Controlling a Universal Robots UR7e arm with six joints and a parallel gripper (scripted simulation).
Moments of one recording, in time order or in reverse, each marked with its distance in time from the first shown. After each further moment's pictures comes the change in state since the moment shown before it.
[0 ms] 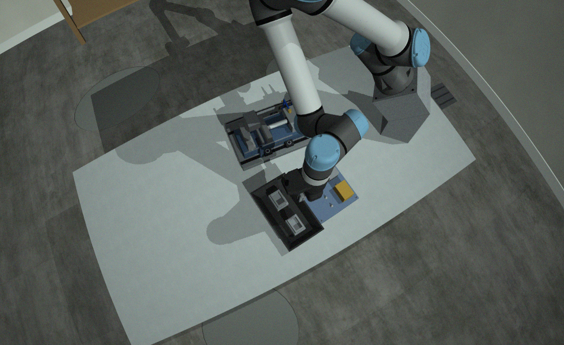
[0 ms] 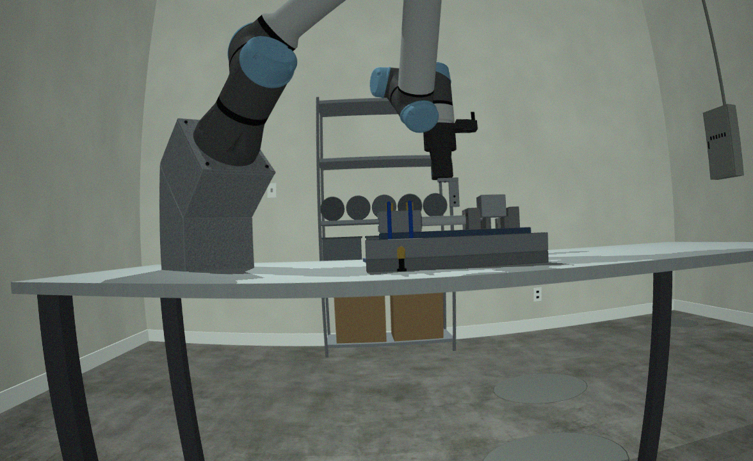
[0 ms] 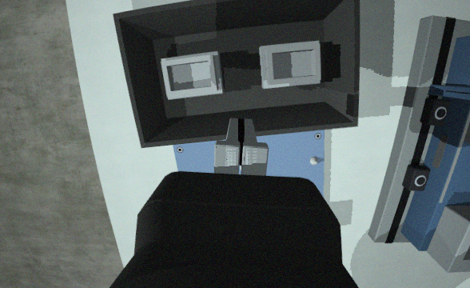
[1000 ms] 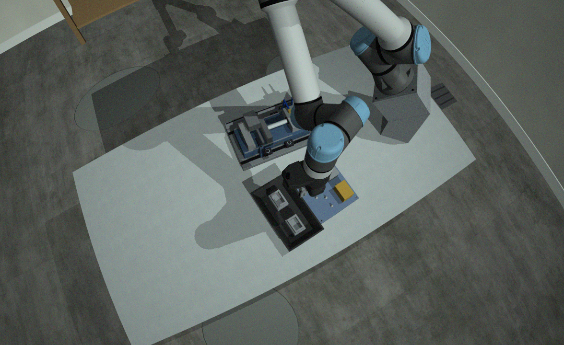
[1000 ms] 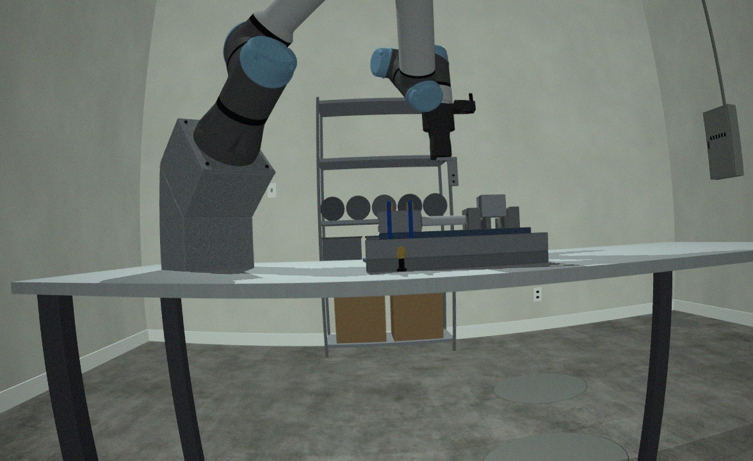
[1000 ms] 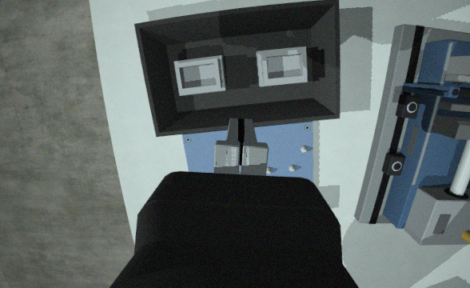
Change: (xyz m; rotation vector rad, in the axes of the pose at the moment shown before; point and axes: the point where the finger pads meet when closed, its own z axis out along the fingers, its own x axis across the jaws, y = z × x) arm 0.000 0.000 -0.048 0.002 -0.001 0.000
